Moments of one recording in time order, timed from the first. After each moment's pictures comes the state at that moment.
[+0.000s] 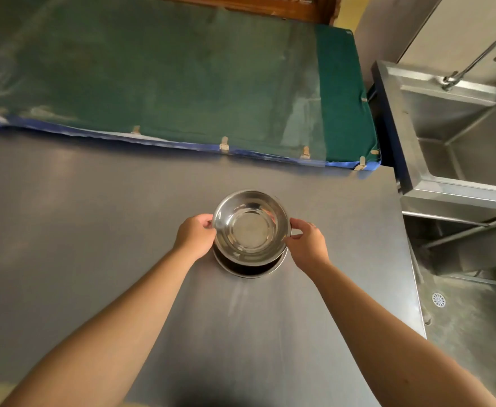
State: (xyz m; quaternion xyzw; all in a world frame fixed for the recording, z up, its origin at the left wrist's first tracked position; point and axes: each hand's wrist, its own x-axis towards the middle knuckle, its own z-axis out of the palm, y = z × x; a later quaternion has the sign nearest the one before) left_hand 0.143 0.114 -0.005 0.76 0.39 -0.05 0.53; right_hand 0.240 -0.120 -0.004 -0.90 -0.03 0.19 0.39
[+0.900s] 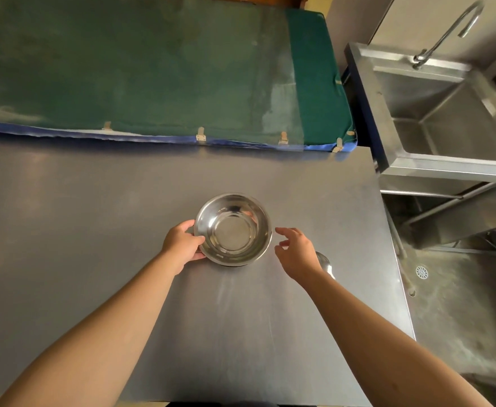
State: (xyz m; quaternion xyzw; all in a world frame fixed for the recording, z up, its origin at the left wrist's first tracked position) left_hand 0.128 0.098 -0.037 0.61 0.45 -0.08 0.65; right_hand 0.204 -0.159 -0.025 -0.92 -0.07 0.20 0.32
